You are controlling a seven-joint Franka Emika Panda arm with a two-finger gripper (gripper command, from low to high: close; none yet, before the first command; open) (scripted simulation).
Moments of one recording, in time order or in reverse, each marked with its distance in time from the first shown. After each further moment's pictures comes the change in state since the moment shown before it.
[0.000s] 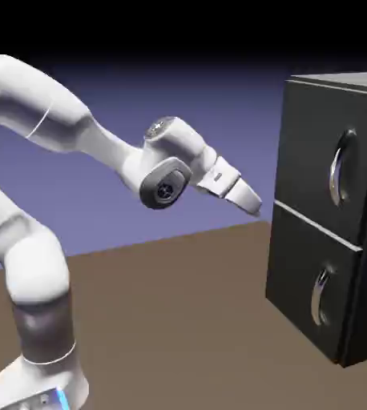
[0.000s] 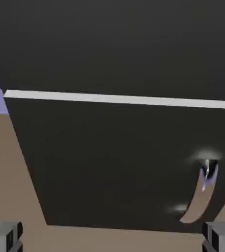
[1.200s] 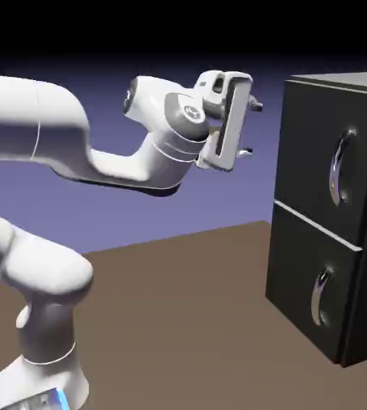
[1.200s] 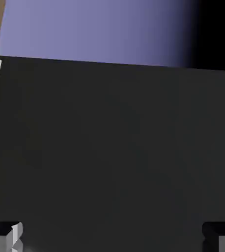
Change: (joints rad) arm 0.621 -0.268 -0.678 0.304 -1.566 -0.090 -0.640
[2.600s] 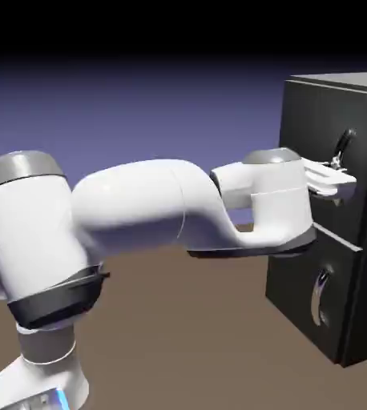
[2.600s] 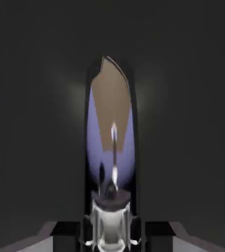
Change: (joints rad) arm 0.535 -0.060 -0.551 0.271 -1.279 -0.191 -0.369
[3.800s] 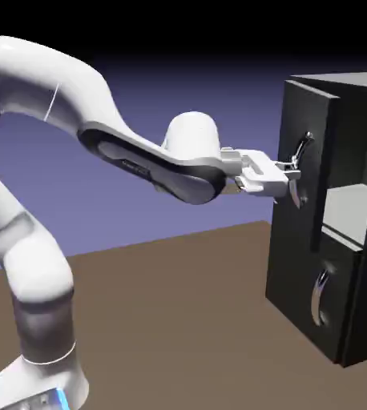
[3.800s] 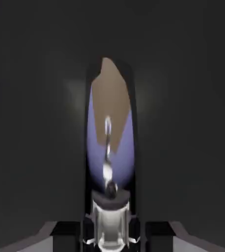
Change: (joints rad) arm -1.129 0.368 1.069 -0.305 0.341 -0.142 0.460
